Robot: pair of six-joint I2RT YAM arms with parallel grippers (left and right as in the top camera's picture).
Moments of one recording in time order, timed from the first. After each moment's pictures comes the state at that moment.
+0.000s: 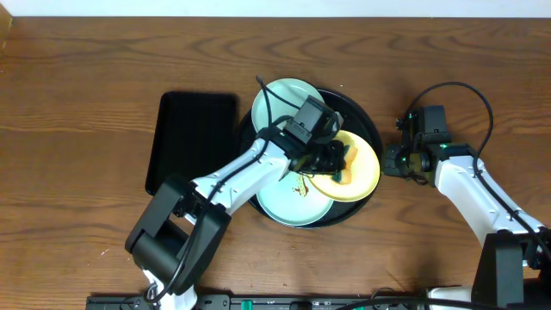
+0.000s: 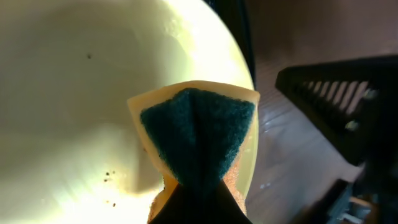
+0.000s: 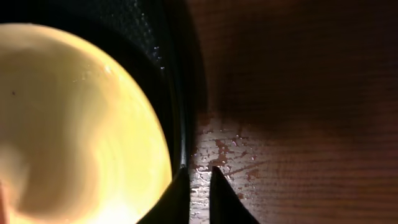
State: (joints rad) left arm -0.70 1.89 1.23 -0.37 0.45 -0.61; right arm 0.09 1.57 0.87 -0.53 -0.11 0.26
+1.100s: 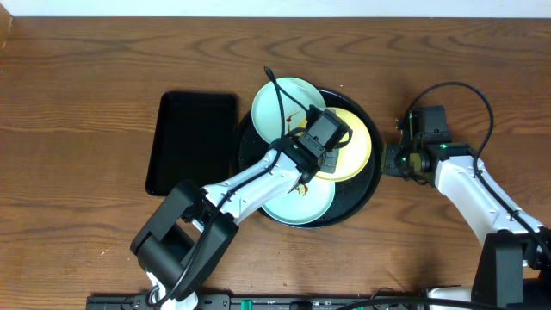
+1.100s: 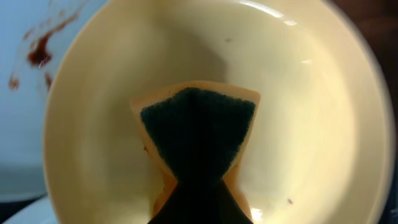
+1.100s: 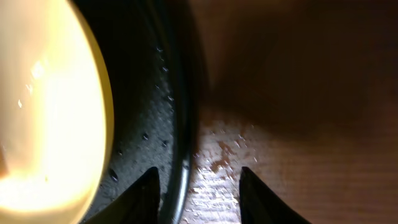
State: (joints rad) left arm -0.77 1.89 1.21 -0.35 -0.12 -0.51; right arm 0.09 1.57 0.87 -0.52 -0.13 0.26
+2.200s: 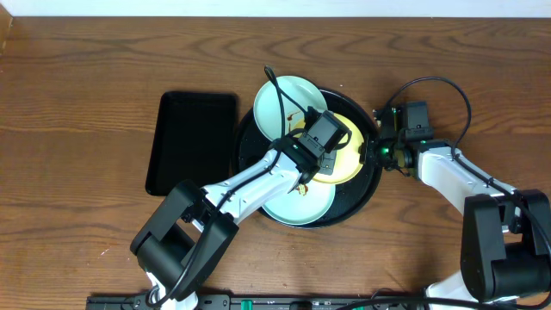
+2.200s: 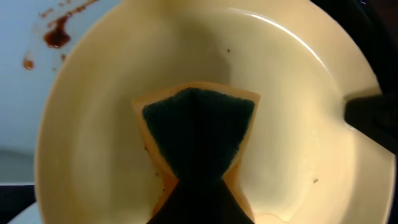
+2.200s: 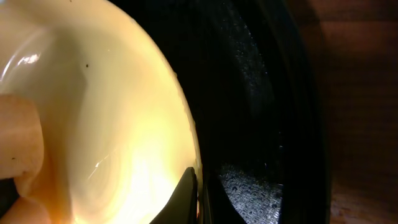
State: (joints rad) left arm -0.76 1.89 1.21 -0.38 -0.15 -0.51; right arm 0.14 1.73 0.88 -0.25 -0.34 0.29
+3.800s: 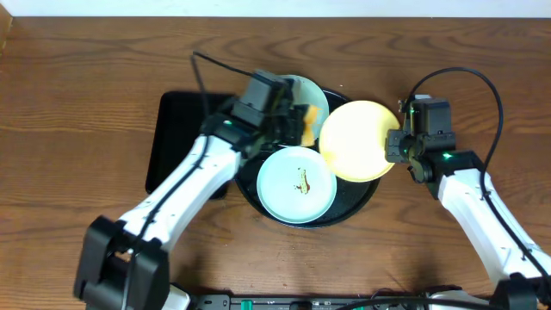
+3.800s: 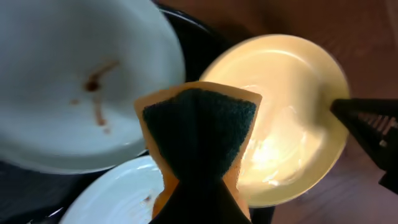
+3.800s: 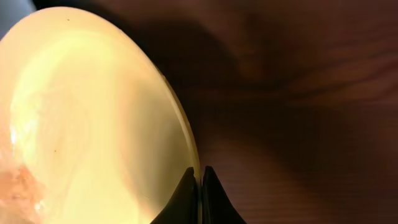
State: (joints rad) left arm -0.48 1.63 1.21 -0.46 0.32 -0.43; right arm 0.15 1.41 0.88 -0.41 0.10 0.16
